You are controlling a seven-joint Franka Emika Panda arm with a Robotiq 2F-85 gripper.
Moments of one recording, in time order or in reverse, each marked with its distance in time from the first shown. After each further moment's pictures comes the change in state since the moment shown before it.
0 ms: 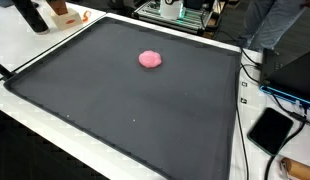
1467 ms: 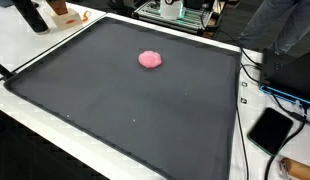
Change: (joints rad) arm 0.015 0.023 -0.042 0.002 0.064 0.069 -0.057
